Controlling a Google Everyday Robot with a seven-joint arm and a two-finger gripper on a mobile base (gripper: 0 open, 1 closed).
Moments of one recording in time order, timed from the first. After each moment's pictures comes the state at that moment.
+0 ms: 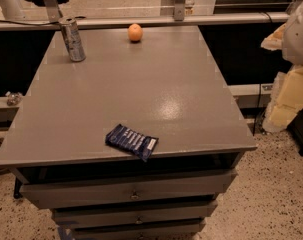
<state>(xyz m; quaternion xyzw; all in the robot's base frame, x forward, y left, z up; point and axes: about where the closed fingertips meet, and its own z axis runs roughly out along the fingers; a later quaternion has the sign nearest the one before) 0.438 -0.217 0.977 -0.60 0.78 -0.04 0.16</state>
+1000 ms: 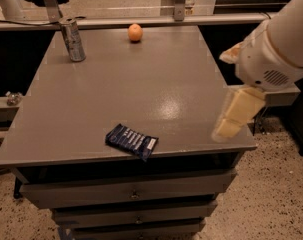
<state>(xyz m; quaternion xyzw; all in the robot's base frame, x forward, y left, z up) 0.446 -0.141 0.946 -0.61 0.76 0.03 0.24</state>
